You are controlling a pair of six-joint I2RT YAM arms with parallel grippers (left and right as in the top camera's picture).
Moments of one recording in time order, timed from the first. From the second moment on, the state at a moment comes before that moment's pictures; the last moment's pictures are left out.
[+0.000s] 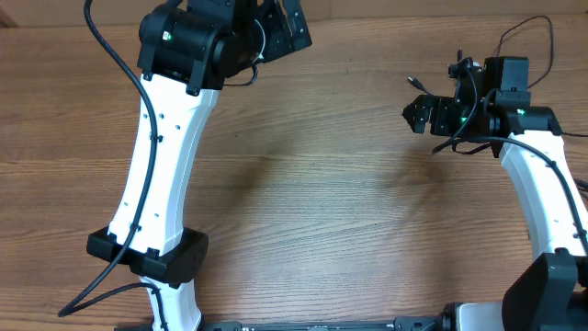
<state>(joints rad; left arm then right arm) -0.39 1.99 2.56 -1.40 0.08 -0.67 -0.08 1.58 1.27 -0.70 -0.34 0.05</state>
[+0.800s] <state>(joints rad) -0.44 1.99 2.49 -1.24 -0.08 -0.56 -0.08 1.58 1.27 -0.70 -0.34 0.05</state>
